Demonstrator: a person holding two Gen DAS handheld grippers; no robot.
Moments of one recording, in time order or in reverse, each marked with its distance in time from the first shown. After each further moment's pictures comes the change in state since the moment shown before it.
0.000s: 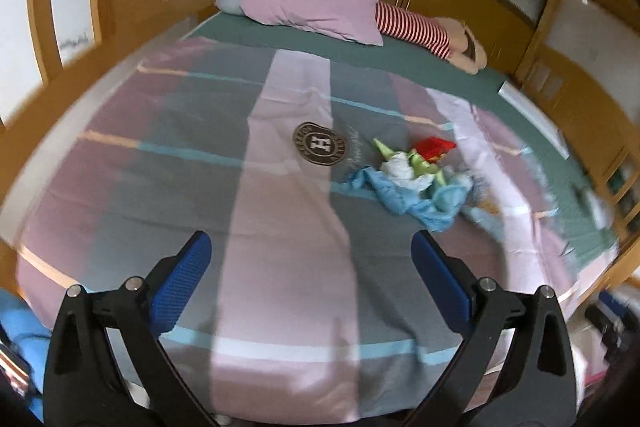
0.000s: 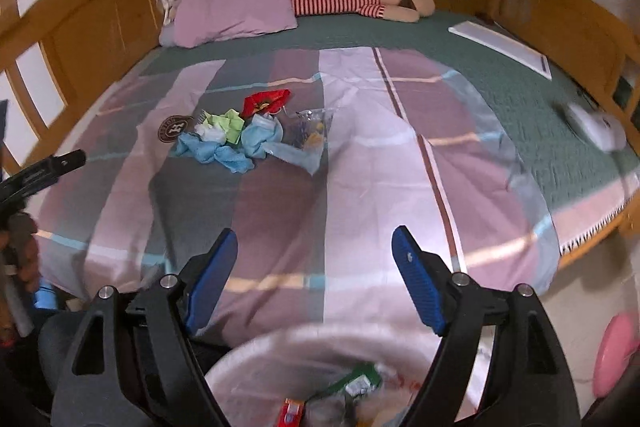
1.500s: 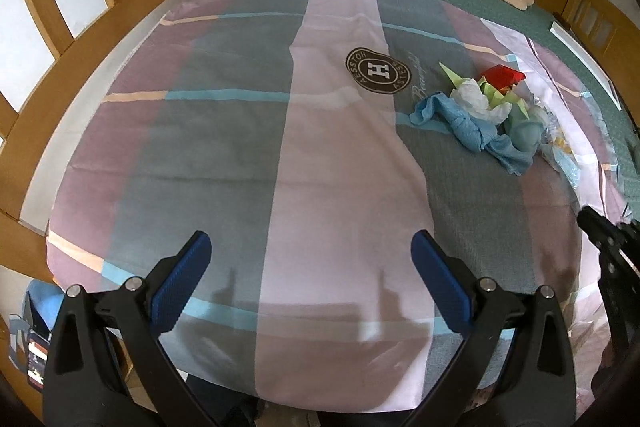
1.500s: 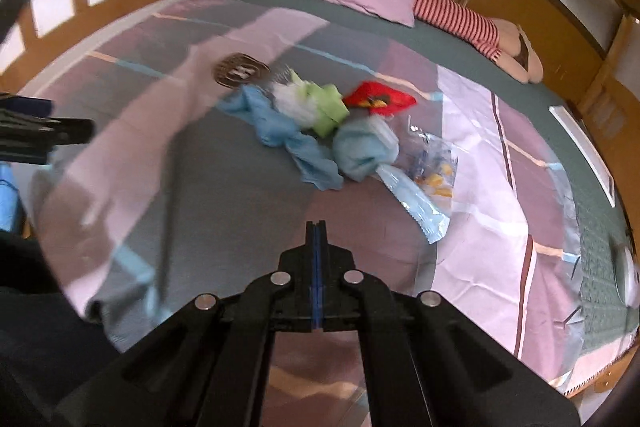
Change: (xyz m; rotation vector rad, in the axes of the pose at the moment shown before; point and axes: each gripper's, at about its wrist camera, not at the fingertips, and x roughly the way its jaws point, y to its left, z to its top) left arm 0.047 0.012 -0.019 0.034 0.220 0.179; right arm 0.105 0.090 0.020 -0.446 0.031 0.104
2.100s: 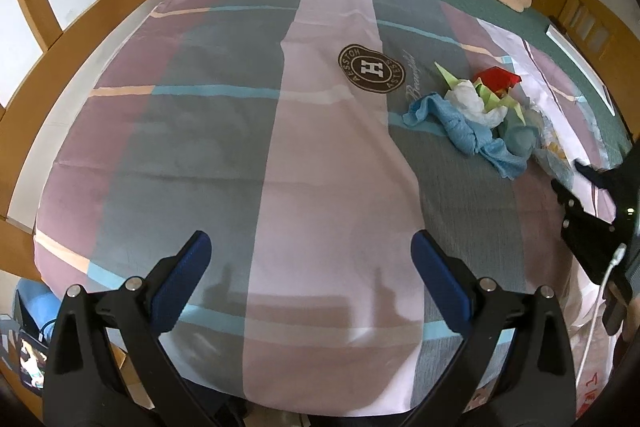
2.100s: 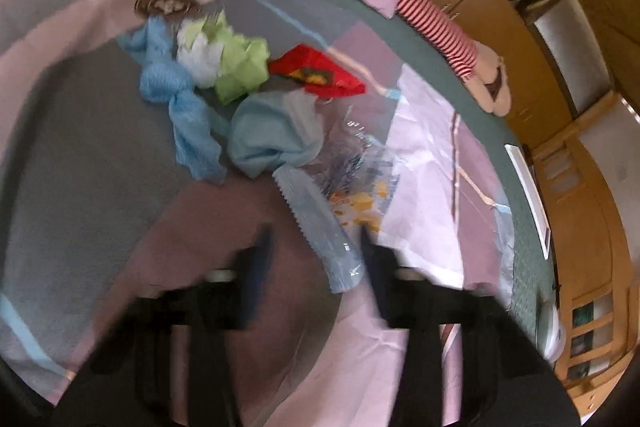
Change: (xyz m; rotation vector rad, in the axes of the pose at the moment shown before) left arm 0.007 -0.002 0.006 -0.012 0.019 -0.036; right arm 0.081 -0.034 0.013 -0.250 0.138 -0.263
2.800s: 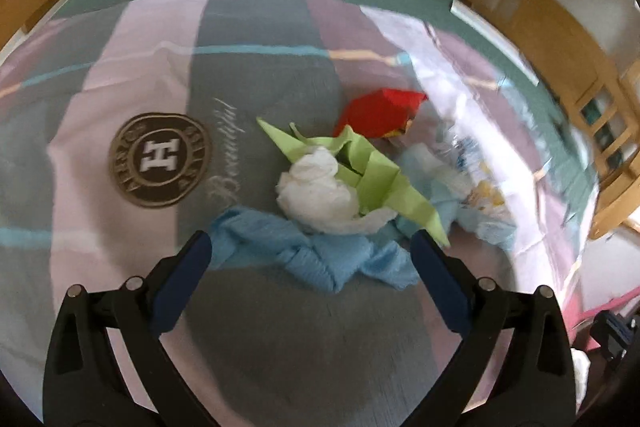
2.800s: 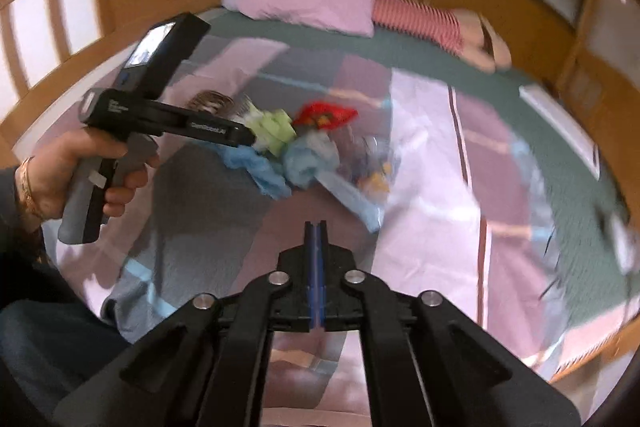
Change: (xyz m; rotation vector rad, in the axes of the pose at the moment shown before) left arm 0.094 -0.129 0.091 0.213 0.009 -0.338; right arm -0.111 -0.041 -0.035 0.398 -0.120 0.225
